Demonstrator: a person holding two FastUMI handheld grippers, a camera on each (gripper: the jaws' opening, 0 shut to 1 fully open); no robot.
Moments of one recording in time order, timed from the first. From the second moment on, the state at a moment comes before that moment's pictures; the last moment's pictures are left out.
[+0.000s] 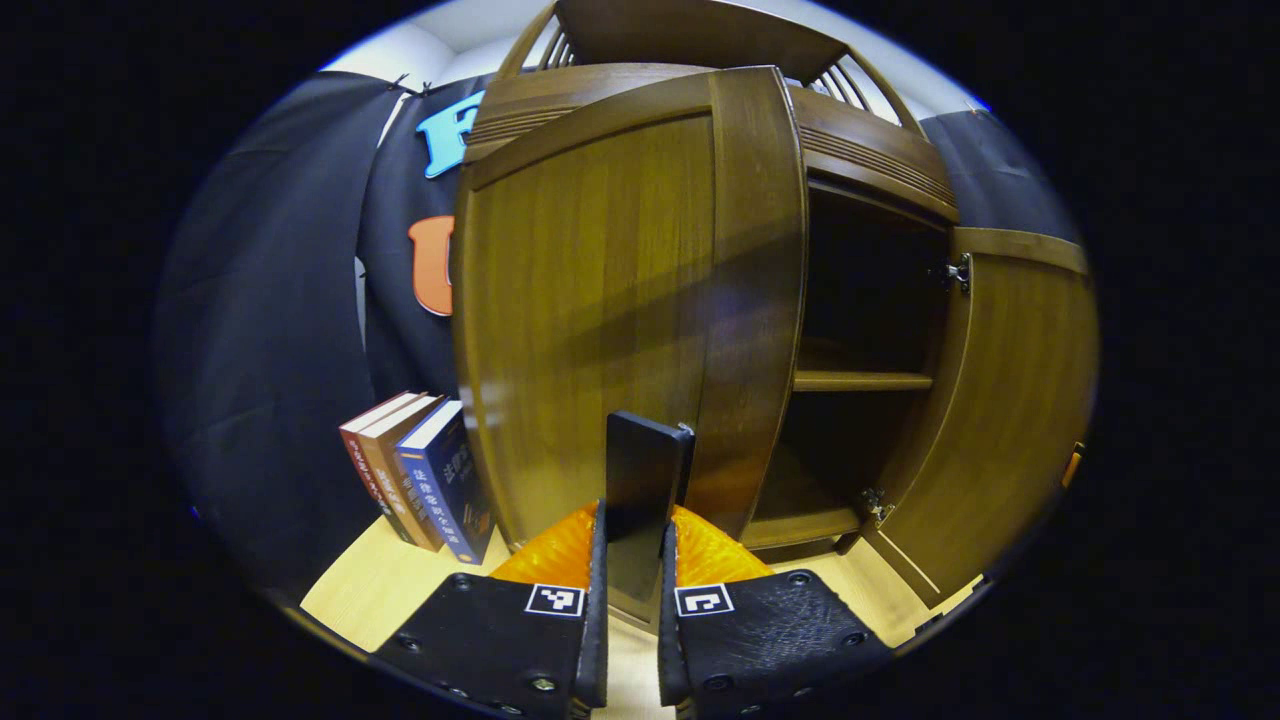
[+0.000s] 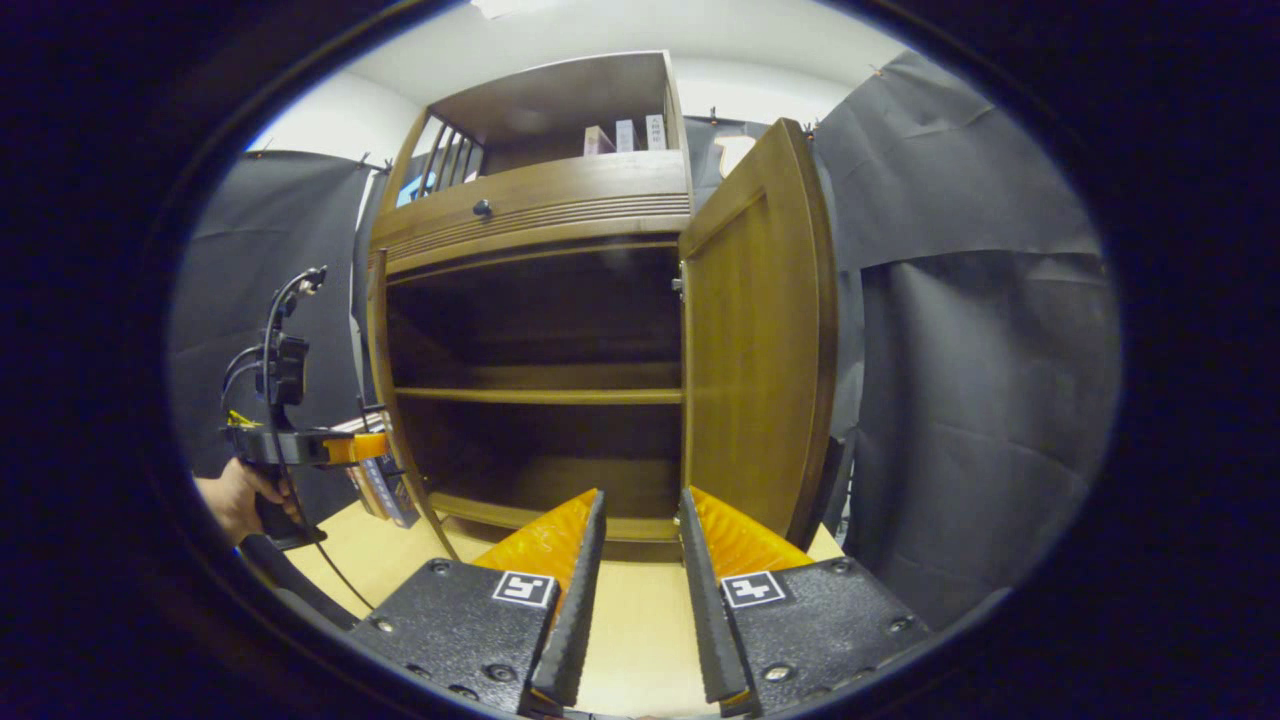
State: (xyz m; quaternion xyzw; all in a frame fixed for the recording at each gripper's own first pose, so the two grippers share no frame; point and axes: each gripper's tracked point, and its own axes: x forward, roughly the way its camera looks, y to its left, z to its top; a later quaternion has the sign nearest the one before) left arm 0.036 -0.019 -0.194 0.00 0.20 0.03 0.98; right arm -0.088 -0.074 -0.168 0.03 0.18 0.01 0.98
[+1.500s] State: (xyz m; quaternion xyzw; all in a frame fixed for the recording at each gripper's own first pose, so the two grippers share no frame) left arm -0.049 0.134 -0.177 -0.01 0.17 0.12 0.98; right arm -0.045 0.010 -0.162 -0.01 0.18 0.07 0.98
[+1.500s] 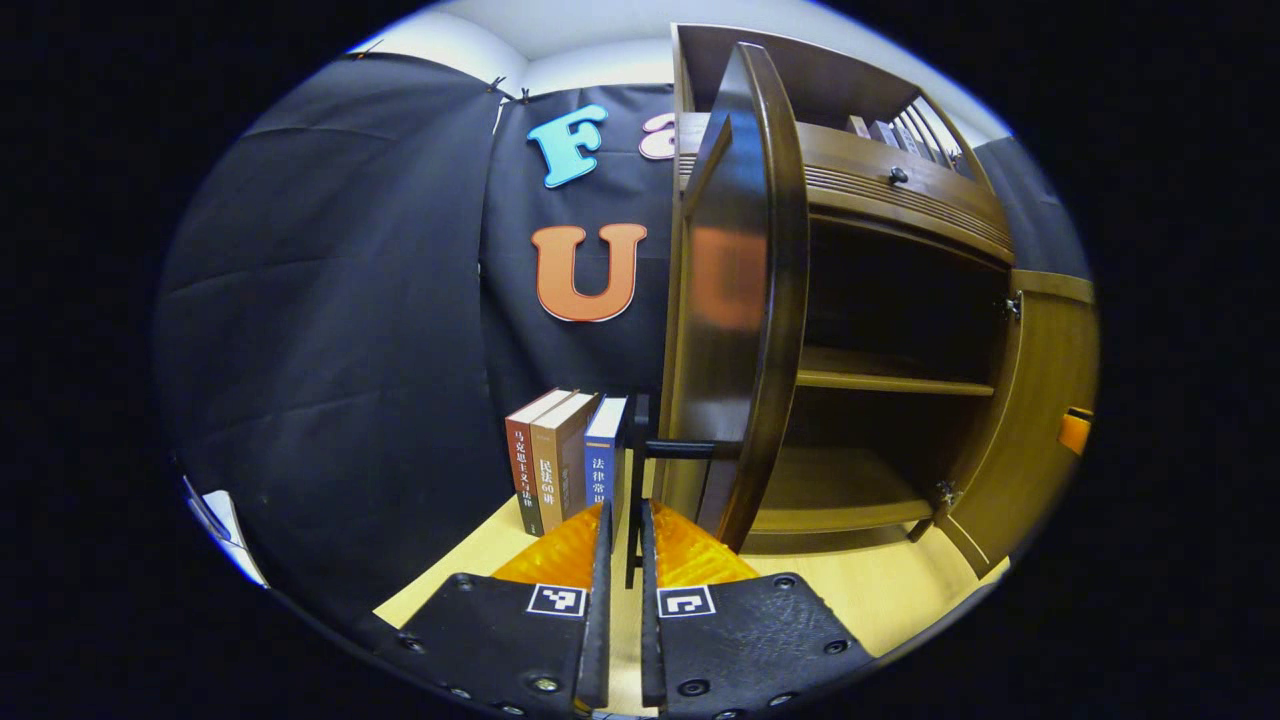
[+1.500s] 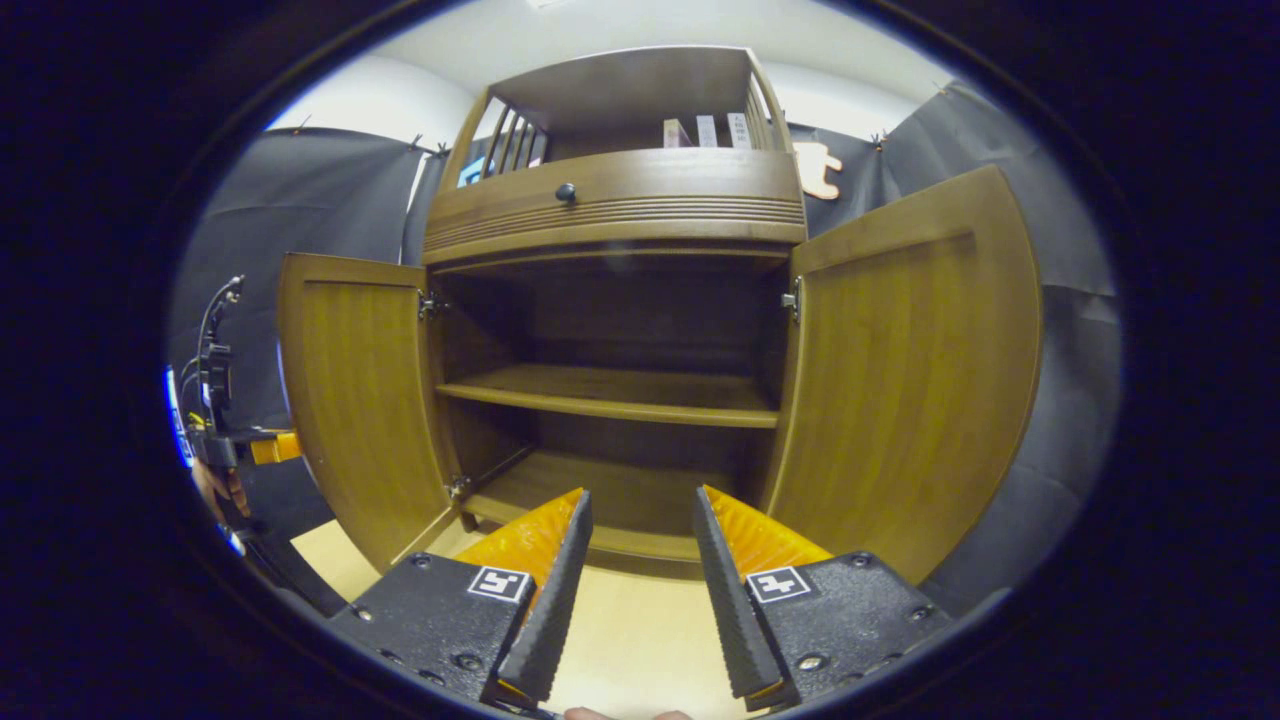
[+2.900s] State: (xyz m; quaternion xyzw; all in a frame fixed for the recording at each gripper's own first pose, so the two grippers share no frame) left arm -0.040 0.039 -0.078 0.04 0.07 0.06 0.99; right arm -0.024 -0.021 -0.107 -0.02 0.14 0.04 0.99
